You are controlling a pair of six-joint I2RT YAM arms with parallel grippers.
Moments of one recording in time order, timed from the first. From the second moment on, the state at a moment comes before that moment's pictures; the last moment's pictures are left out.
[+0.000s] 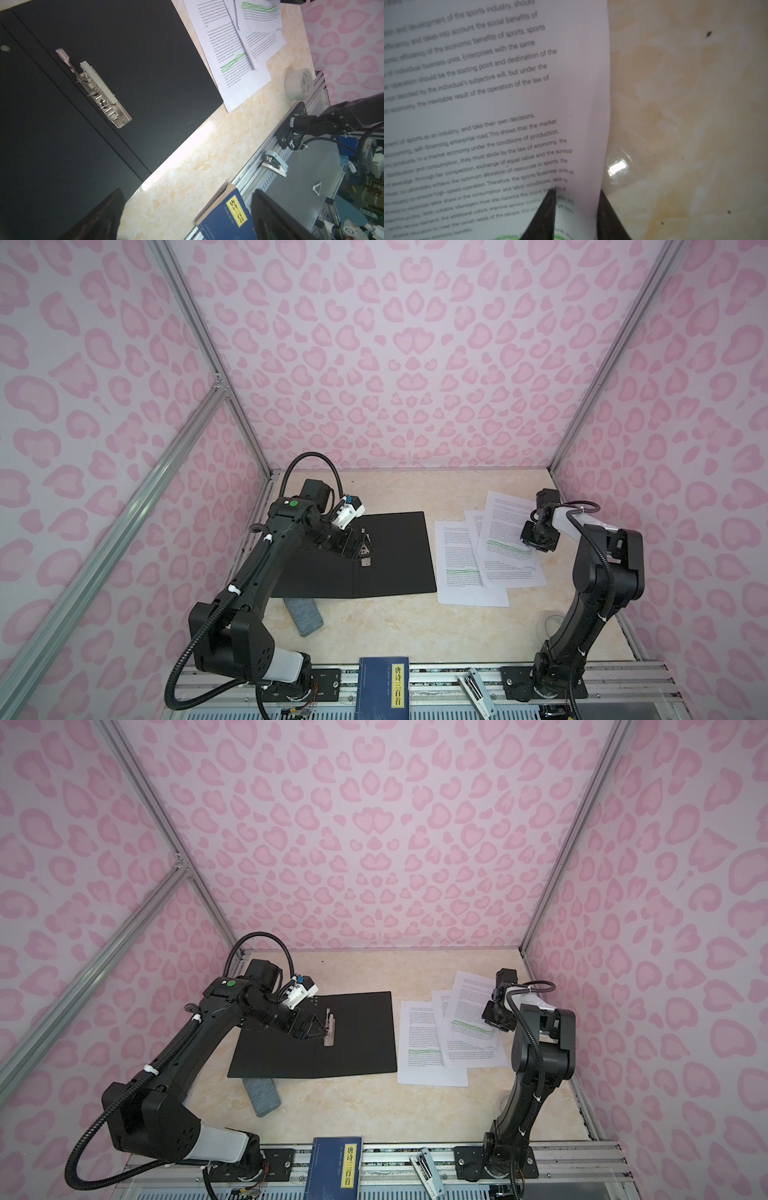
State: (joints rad) left arm -0.21 1.44 1.35 -1.19 0.57 0.21; right arm -0.18 1.90 1.24 -0.67 0.10 0.35
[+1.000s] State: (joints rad) left arm -0.21 1.37 1.33 -1.19 0.50 0.10; right arm 0.03 1.41 1.22 -0.81 -0.19 0.32
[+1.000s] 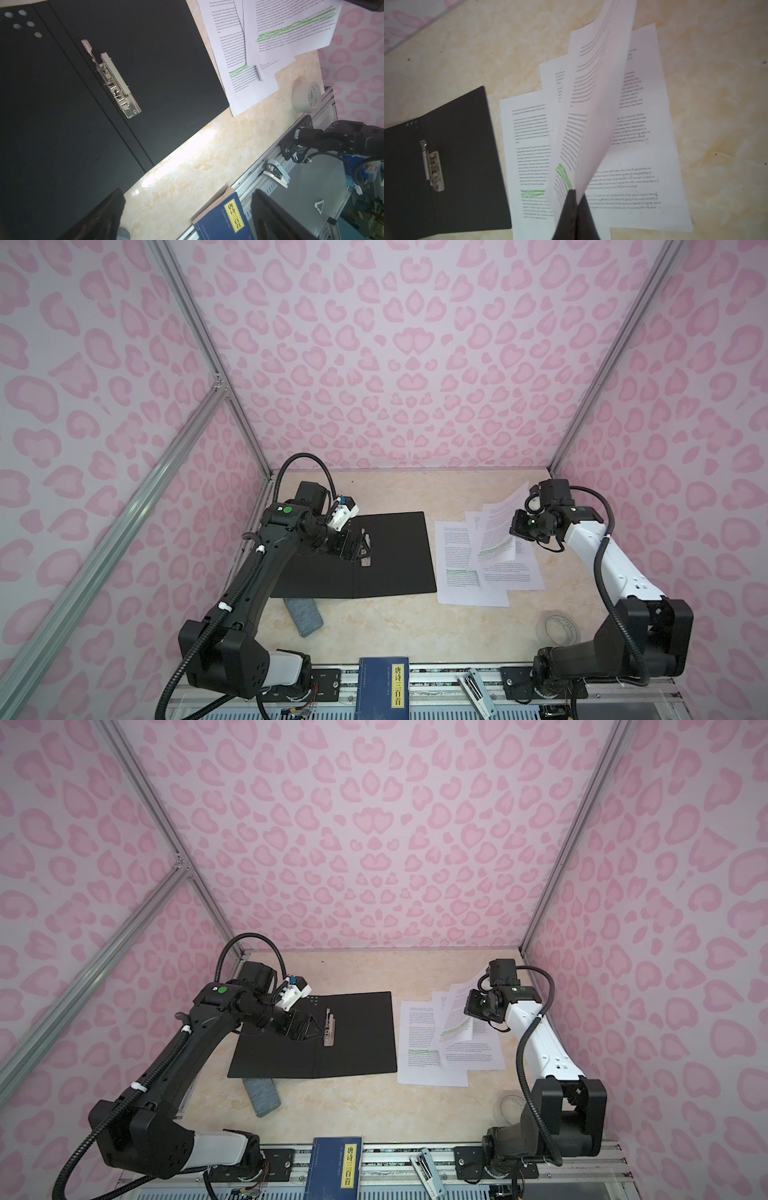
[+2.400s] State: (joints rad) left arm 0.00 1.26 1.27 -1.16 0.49 0.07; right arm 0.60 1.59 0.98 -0.16 -0.31 0.84
